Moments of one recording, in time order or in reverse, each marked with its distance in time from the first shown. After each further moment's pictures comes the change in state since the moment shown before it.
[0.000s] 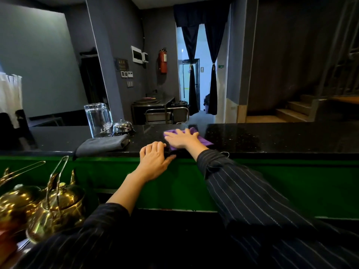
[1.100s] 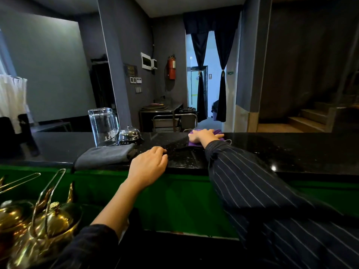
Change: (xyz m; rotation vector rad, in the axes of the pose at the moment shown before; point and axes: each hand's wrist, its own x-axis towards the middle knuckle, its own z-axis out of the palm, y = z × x) left_hand 0.032 -0.044 -0.012 0.074 0.069 -0.023; right_hand 0.101 0.019 -0.016 0.058 -0.022 0.374
